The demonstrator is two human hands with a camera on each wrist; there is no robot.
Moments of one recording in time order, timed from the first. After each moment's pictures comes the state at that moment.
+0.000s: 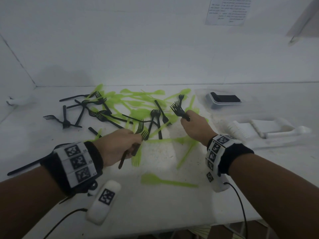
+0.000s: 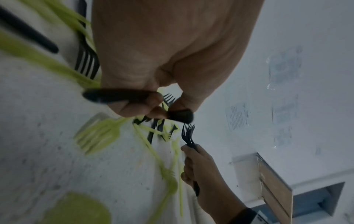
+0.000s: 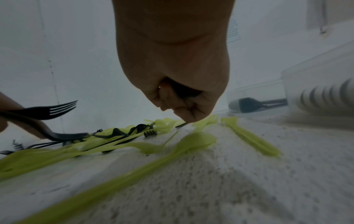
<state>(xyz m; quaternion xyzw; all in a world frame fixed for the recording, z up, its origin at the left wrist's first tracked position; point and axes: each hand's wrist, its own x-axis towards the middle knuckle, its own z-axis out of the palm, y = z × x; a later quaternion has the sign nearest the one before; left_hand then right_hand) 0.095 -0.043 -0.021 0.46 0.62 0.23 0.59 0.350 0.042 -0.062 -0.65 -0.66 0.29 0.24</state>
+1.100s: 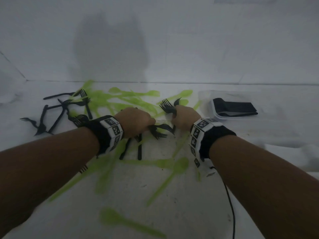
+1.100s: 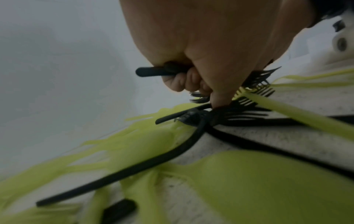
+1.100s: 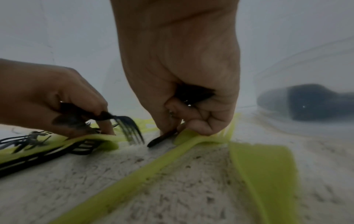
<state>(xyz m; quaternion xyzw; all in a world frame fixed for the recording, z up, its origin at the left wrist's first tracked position) 0.170 0.134 -0.048 0.87 0.45 -0.19 -0.06 0.373 0.204 -0.088 -0.58 -0.79 0.22 0.01</state>
